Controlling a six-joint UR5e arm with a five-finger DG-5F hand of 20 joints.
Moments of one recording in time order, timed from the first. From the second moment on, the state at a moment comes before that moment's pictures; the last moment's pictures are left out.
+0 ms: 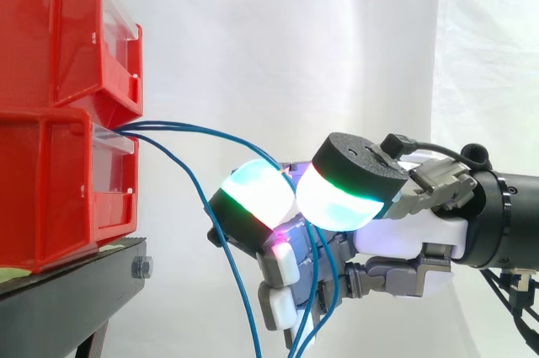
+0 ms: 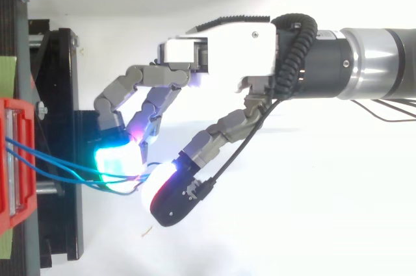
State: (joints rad) arm 0.05 -2.36 -1.21 -2.60 -1.60 -0.14
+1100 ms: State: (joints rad) arm 0.05 -2.36 -1.21 -2.60 -1.59 -0.14
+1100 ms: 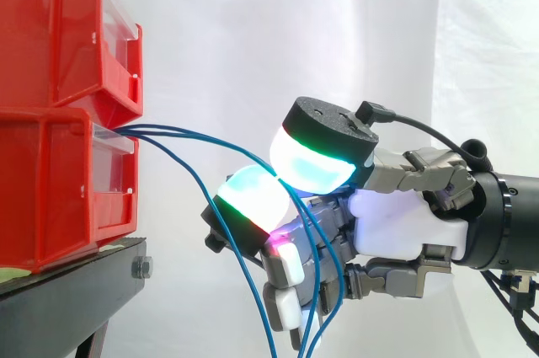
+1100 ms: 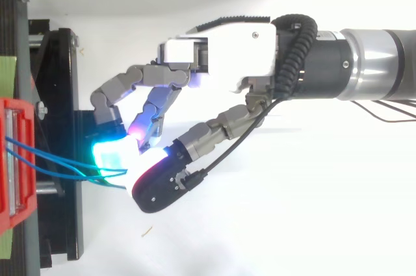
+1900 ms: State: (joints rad) arm 0.06 -2.36 -1.21 -2.60 -1.59 -0.14
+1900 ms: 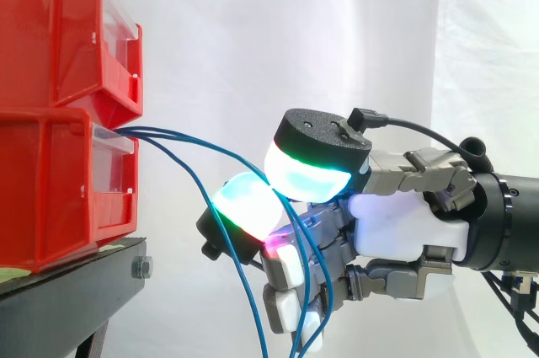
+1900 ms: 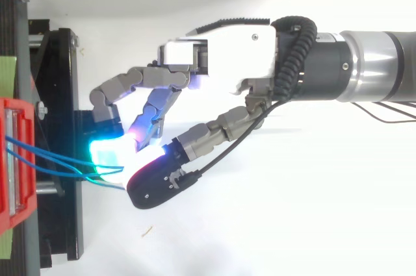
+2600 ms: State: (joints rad) arm 0.06 -2.35 -1.21 -2.60 -1.58 -0.14
